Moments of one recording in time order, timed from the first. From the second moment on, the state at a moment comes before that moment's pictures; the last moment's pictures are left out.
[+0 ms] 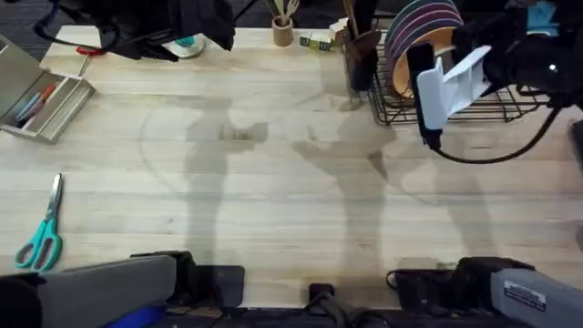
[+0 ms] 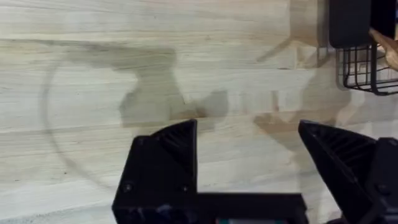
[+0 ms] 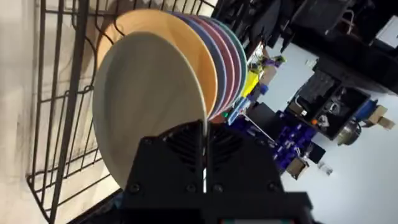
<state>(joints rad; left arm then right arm) 0.08 1.44 1.56 -1.16 0.32 -0.09 -0.03 1.23 0.96 -0.33 -0.09 -2.01</state>
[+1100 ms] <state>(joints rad) 0.08 1.44 1.56 -1.16 0.32 -0.09 -0.02 1.38 0.97 -0.31 -0.11 -2.02</state>
